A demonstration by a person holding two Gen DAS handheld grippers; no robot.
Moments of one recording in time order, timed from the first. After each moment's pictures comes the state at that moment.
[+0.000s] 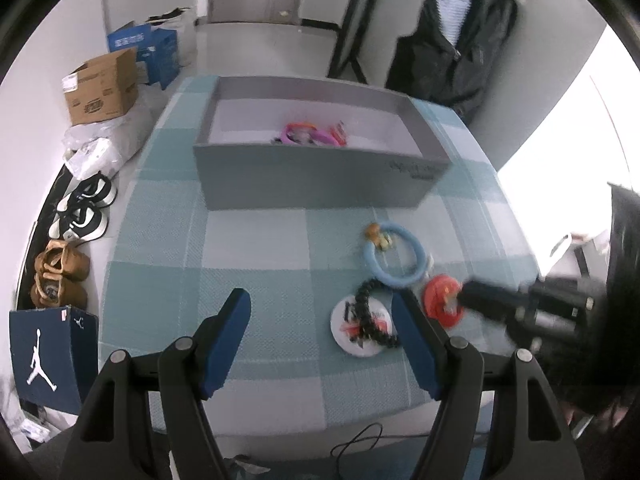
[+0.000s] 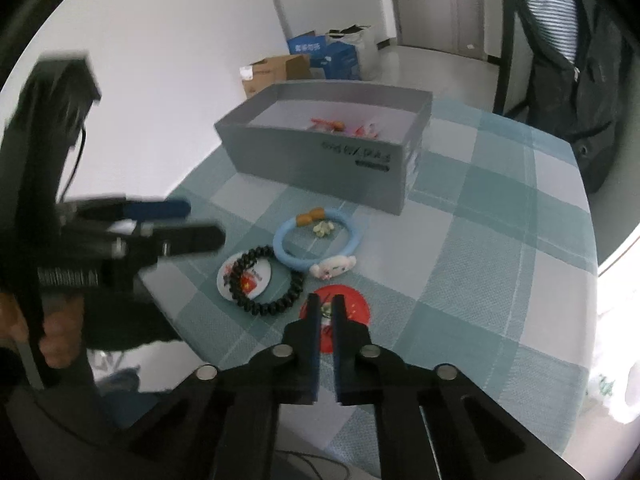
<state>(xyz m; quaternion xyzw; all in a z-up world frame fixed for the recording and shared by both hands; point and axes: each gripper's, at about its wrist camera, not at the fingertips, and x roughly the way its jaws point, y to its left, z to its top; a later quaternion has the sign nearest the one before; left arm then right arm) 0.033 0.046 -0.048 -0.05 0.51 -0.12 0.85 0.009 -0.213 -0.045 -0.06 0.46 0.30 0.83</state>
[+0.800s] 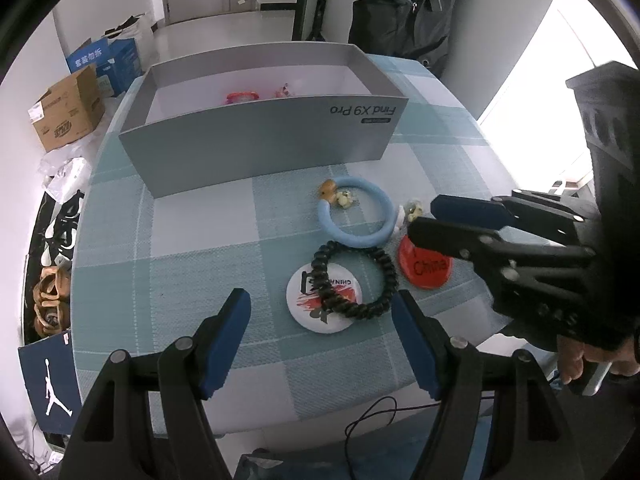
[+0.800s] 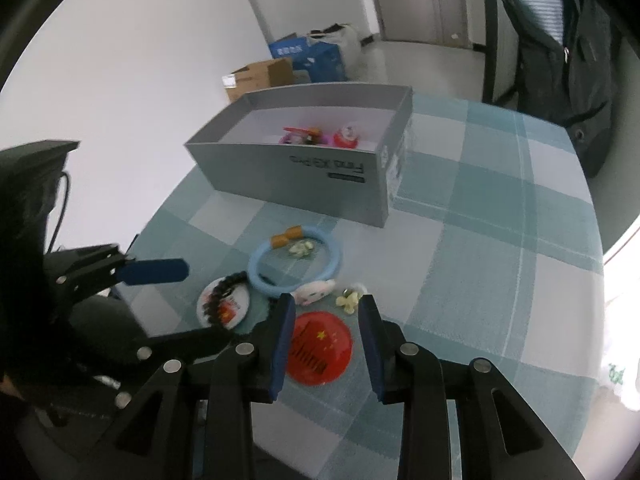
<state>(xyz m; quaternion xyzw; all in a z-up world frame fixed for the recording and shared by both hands) 0.026 0.020 -0.058 0.02 0.53 -0.17 0.83 0.037 -0.209 -0.056 -0.04 0.48 0.28 0.83</state>
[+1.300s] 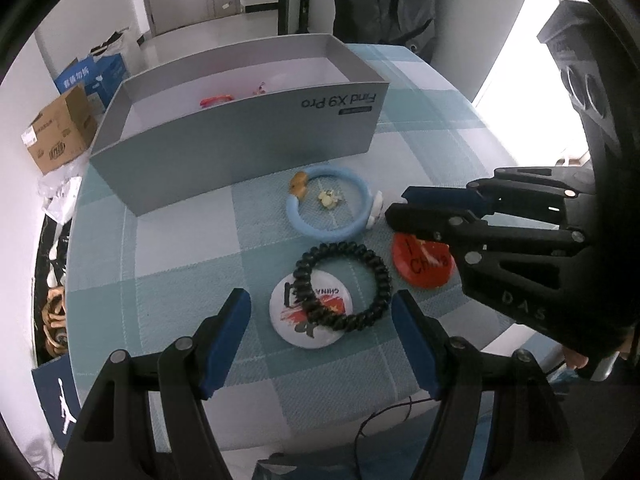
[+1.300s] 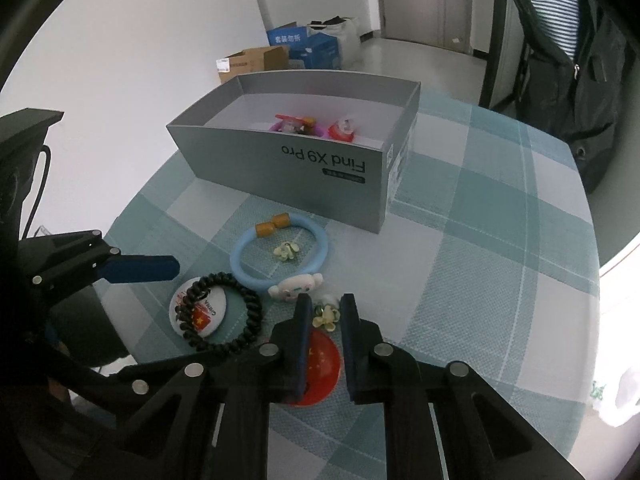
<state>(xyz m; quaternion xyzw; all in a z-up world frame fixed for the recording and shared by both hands) 0.032 0.002 -0.065 0.06 0.53 -0.18 0.83 0.040 -0.197 -0.063 -0.08 0.47 0.27 0.84</state>
